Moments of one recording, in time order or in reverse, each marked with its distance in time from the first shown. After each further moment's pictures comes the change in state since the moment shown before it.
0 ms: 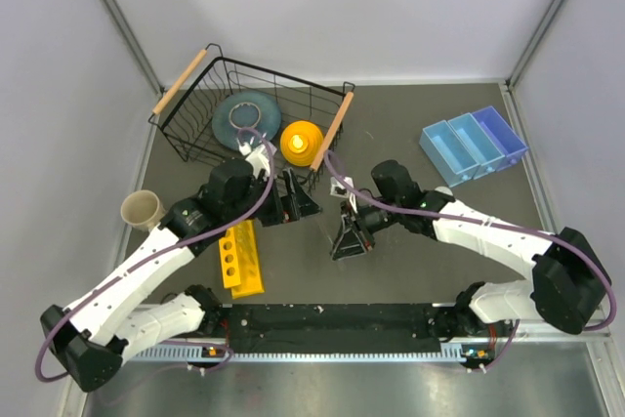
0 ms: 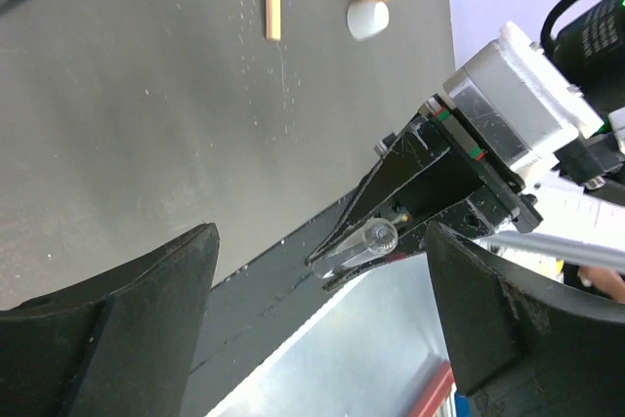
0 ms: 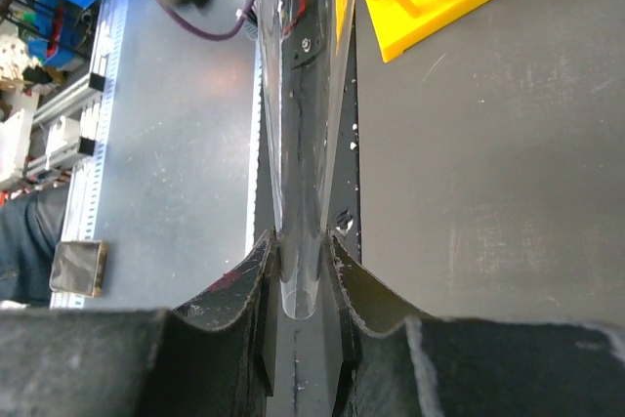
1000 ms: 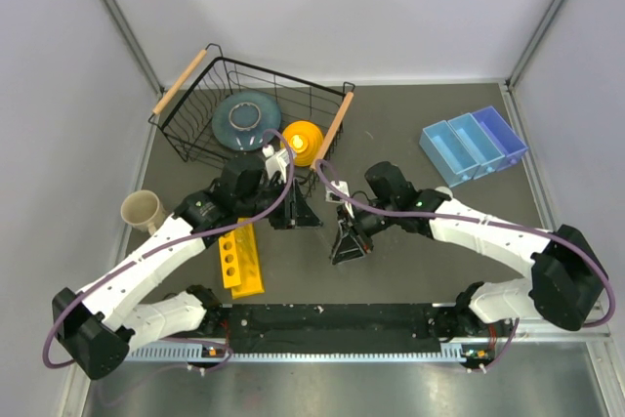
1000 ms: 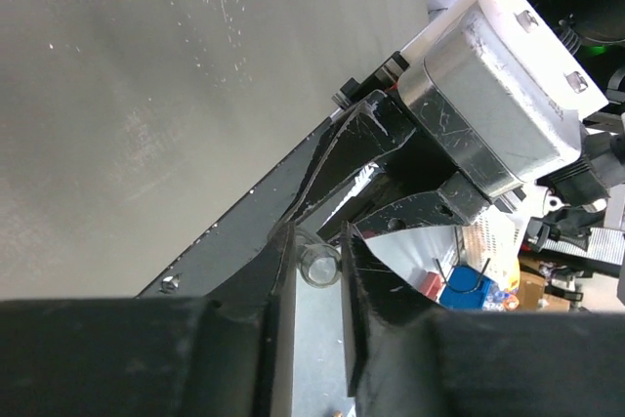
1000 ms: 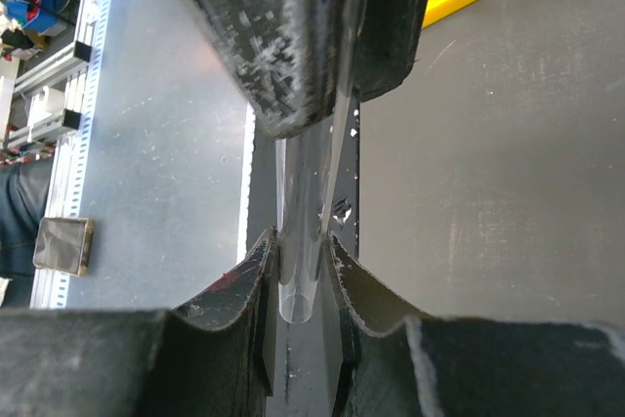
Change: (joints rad) left arm 0.004 0.114 0.009 0.037 0.270 0.054; right arm 0.039 0.020 0.043 -0.106 0.023 -0.111
